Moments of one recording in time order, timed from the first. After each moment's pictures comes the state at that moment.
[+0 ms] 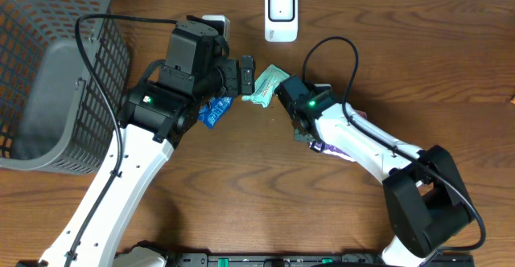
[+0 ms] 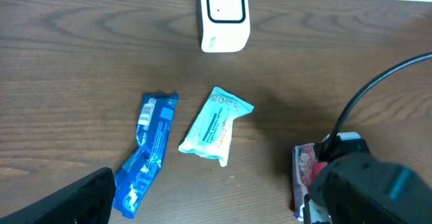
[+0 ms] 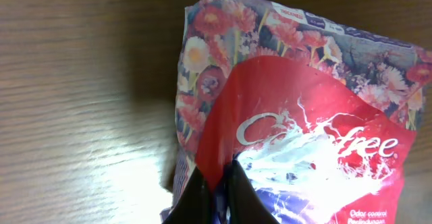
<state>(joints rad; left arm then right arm) -0.41 1.40 1.40 -0.73 0.04 -0.33 0.58 1.83 1.21 -0.84 0.36 0.63</state>
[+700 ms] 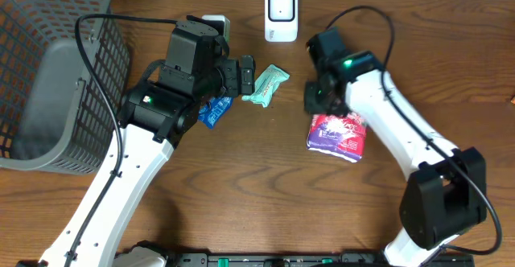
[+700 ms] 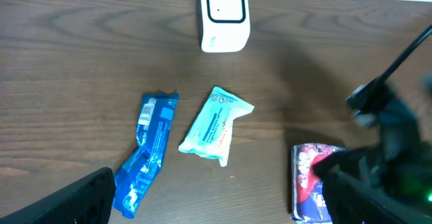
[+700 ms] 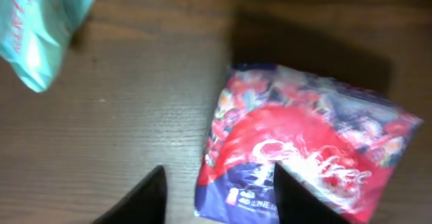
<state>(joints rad) -0.41 1.40 1.40 -0.73 0.04 -0.33 0.43 1.83 1.45 -1.00 0.05 0.44</state>
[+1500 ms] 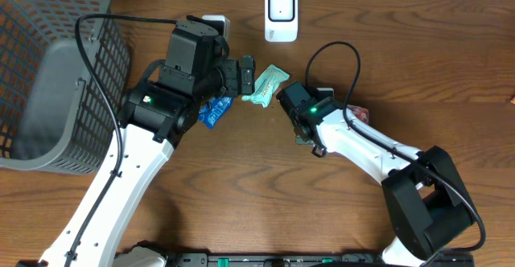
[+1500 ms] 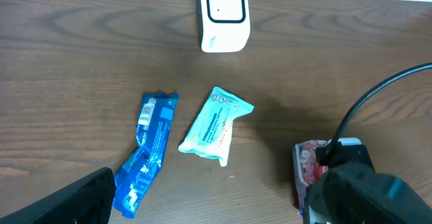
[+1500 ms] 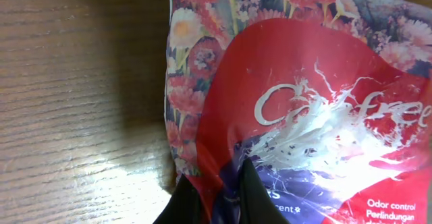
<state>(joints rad) -0.41 1.40 1.40 -0.73 0.04 -0.33 0.58 1.82 1.14 -0.77 0.38 0.65</state>
